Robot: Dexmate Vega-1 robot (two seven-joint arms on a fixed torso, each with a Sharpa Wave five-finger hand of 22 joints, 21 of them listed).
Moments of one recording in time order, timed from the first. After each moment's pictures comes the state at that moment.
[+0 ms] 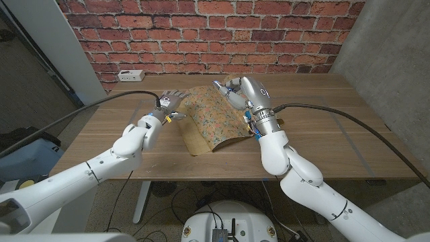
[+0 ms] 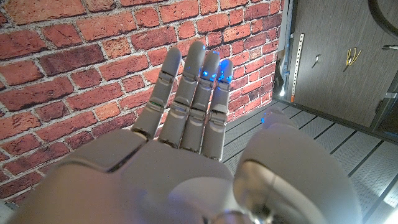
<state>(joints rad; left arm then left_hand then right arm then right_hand) 0.82 0.95 0.71 -1.96 0.86 0.54 0.01 0.73 -0.07 0.45 -0.16 0.20 0.11 -0.15 0.18 0.19 0.08 -0.08 0.19 0.33 -0.01 -0.02 0.18 0.18 -0.02 0.10 0.42 0.20 -1.10 -0.55 -0.63 -2.20 -0.67 -0.22 -0.48 0.55 0.06 0.21 0.03 0.20 1.05 0.10 0.20 0.24 0.98 0.11 0.57 0.42 0.93 -0.05 0.71 0.67 0.58 0.08 0.93 0.19</state>
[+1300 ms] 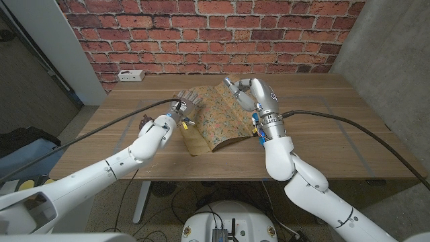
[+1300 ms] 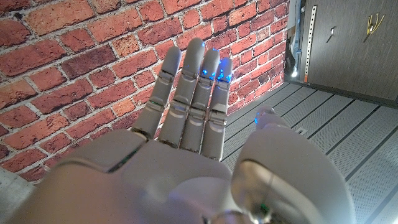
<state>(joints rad) 0.75 0.83 0.79 -1.86 1.28 0.43 -0.25 0.81 -0.06 0.38 -0.14 0.22 -0.17 -0.17 0.17 0.18 -0.17 -0.05 0.18 0.23 -0.17 0.03 0.17 0.17 -0.14 0.11 0.32 0.19 -1.17 -0.55 -0.58 -2.20 -0.59 -0.16 -0.57 0.55 0.10 0.25 0.02 0.19 1.08 0.13 0.21 0.23 1.02 0.13 0.58 0.42 0.97 -0.04 0.71 0.67 0.60 0.07 0.93 0.19</state>
